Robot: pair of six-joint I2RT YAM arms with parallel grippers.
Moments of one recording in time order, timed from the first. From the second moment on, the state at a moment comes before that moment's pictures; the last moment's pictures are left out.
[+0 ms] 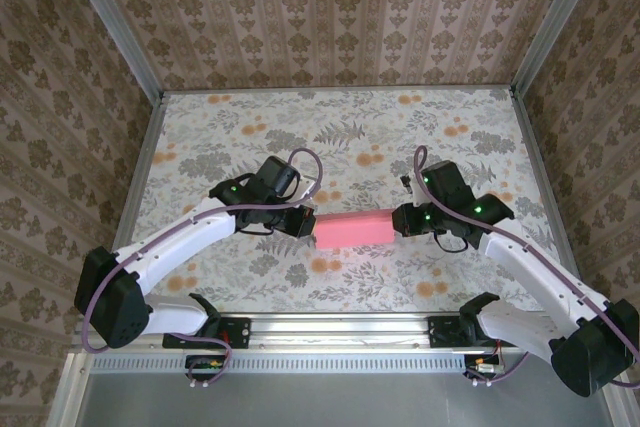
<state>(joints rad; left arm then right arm) -0.77 1.30 0.99 -0.73 0.34 -0.30 0.44 1.03 0.84 -0.76 -0.28 0.35</state>
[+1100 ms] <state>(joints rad) -0.77 1.22 1.01 -0.75 0.37 -0.31 0.42 1.10 0.85 -0.70 -0.28 0.34</state>
